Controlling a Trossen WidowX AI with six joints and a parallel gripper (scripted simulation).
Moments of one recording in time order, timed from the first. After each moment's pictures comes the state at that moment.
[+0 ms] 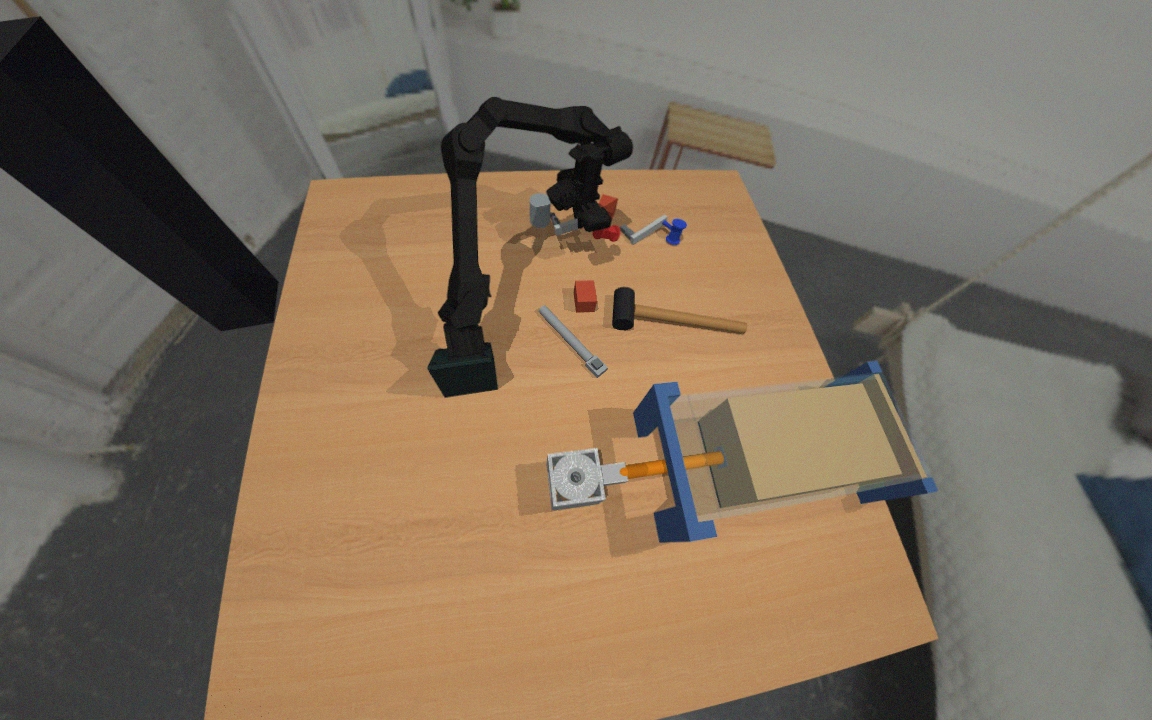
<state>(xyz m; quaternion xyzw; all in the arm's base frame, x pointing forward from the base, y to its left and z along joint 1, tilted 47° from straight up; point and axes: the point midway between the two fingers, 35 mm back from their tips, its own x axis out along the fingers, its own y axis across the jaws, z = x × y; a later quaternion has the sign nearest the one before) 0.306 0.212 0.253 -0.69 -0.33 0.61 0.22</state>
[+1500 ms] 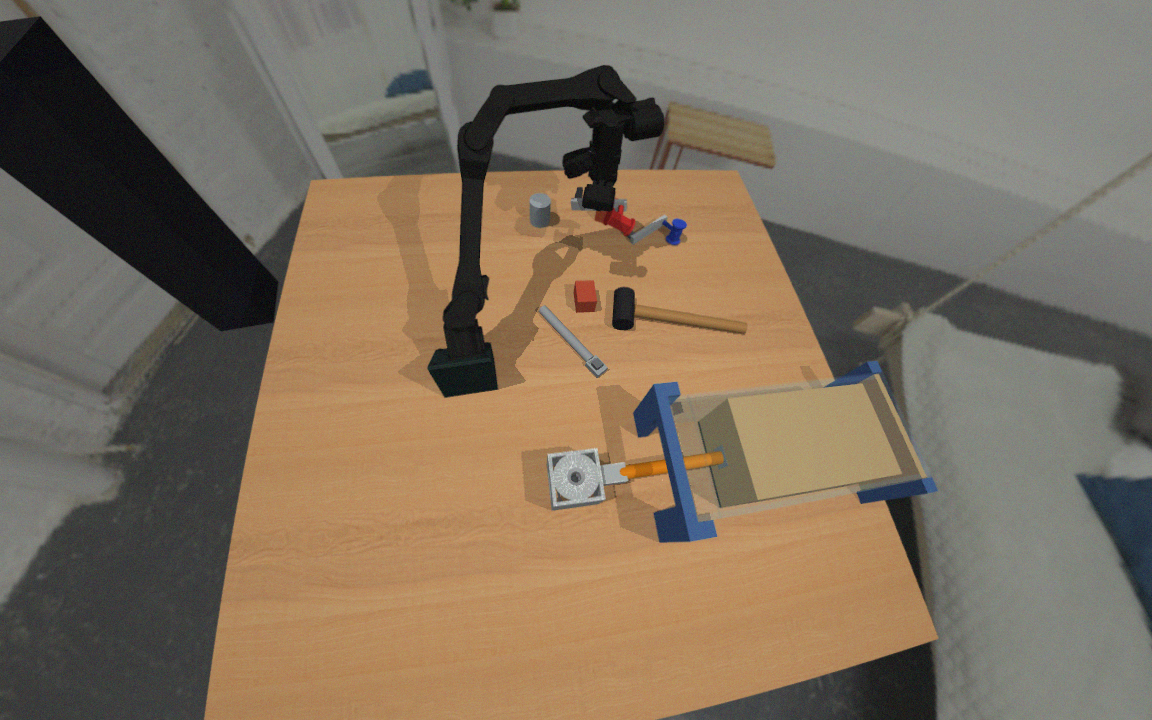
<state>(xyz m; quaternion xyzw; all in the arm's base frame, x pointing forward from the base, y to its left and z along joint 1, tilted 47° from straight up) 0.327 0.116 0.282 -0.62 -0.13 0.66 0.40</state>
